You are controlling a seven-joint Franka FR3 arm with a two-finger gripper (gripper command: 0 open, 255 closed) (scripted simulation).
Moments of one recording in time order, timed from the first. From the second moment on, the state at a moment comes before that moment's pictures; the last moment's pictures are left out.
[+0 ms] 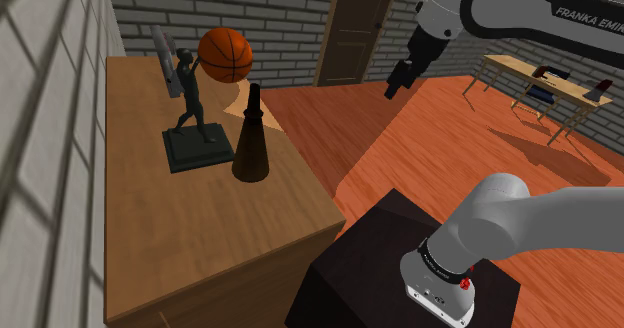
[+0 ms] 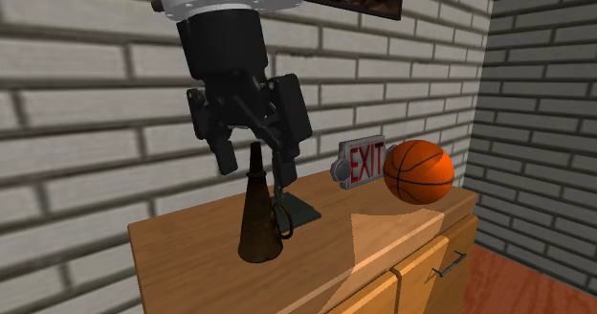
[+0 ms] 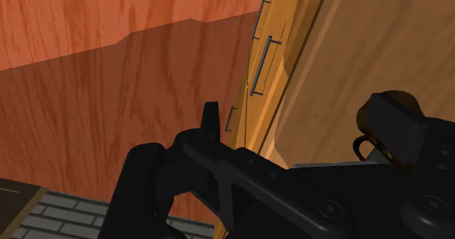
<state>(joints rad) 0.02 -0.81 -0.03 -2.37 -0.12 1.71 -0.02</state>
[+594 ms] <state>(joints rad) 0.05 -0.68 0.10 -2.37 -0.08 1.88 0.13</state>
